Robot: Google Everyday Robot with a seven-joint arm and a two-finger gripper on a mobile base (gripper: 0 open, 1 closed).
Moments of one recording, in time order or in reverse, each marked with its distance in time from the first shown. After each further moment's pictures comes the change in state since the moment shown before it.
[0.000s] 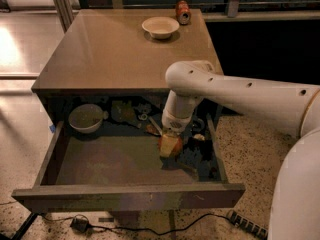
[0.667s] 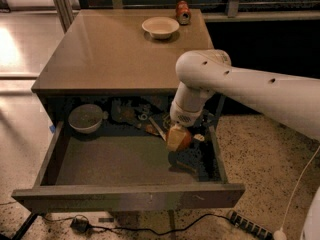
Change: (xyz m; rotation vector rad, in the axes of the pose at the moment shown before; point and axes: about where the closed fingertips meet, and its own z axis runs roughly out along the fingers) arm 0.012 0.005 -0.044 0.072 -0.005 0.060
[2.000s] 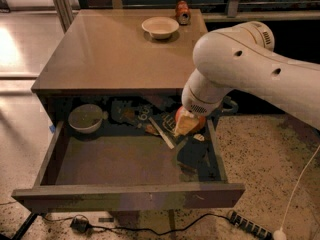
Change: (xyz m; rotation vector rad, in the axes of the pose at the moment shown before) arm 0.002 0.020 -0.115 0.324 -0.041 0.029
